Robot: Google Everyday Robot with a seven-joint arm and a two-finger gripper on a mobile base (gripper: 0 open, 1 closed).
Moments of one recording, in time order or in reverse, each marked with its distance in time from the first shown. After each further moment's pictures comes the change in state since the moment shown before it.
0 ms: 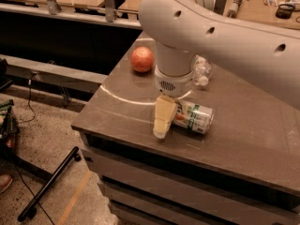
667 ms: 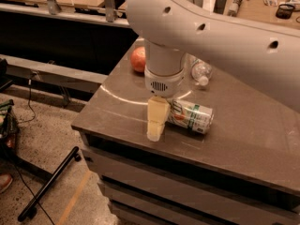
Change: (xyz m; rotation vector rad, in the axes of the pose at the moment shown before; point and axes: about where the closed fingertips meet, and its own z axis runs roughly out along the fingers) arm -0.017 0.020 -0.010 -0.017 -0.017 -0.140
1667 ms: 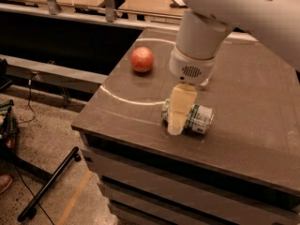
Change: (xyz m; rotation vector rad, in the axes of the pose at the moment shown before) arm 0.025 0.003 -0.043 -0.071 -0.187 -0.184
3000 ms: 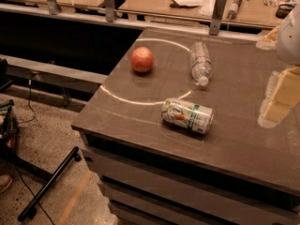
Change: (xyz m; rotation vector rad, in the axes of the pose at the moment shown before) arm 0.140 0.013 -0.117 0.250 -0.045 0.059
